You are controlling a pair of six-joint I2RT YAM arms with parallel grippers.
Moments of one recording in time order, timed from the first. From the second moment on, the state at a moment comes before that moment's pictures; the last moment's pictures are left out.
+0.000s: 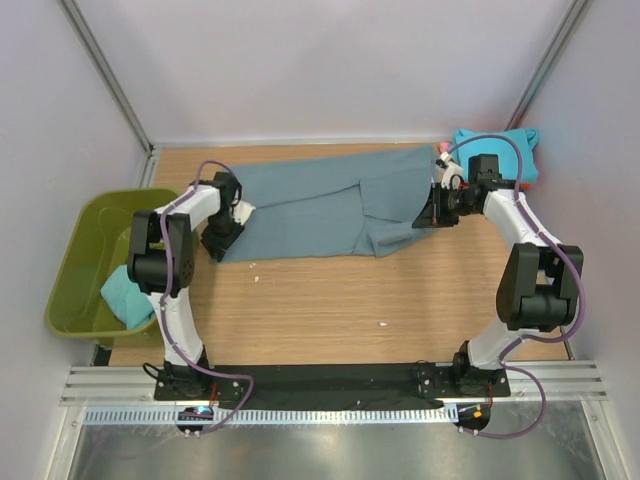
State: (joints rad) left arm -0.12 1.99 1.38 -0.91 -0.12 0.41; right arm -0.08 1.65 1.24 -0.67 -0.68 -0.04
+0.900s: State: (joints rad) left arm -0.08 1.98 1.37 -1.02 0.03 0.34; right arm -0.08 1.65 1.24 -0.67 -0.66 -0.05
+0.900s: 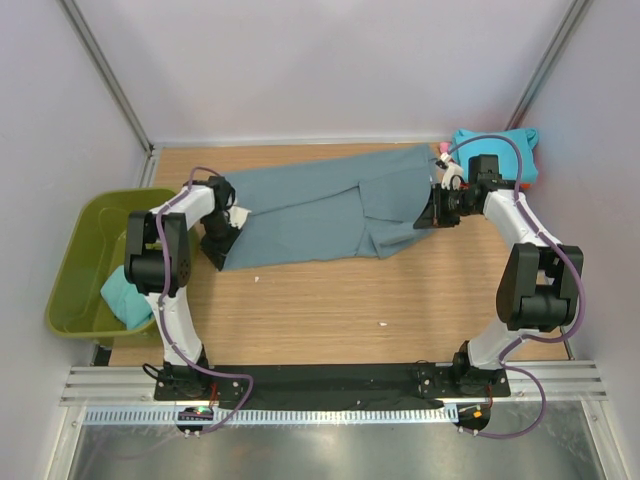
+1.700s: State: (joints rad) left arm -0.08 2.03 1.96 -1.32 0.08 0.37; right arm -0.08 1.62 1.63 -0.71 -0.57 -0.22
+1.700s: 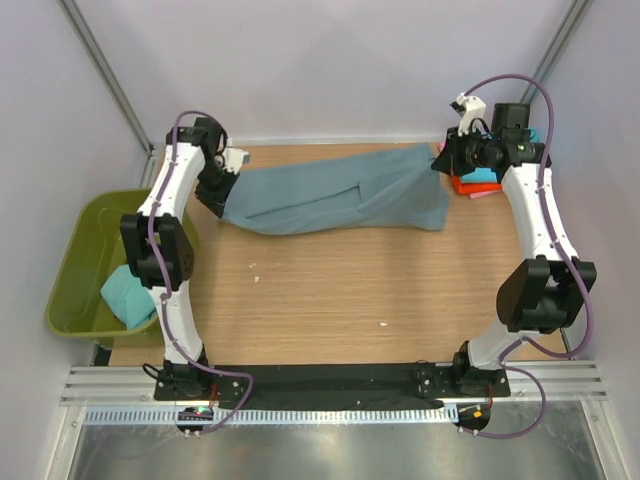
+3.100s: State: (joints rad) left arm -0.08 2.58 2.63 -1.24 -0.19 0.24; right arm 0.04 2.36 2.37 -0.47 -0.38 -0.26
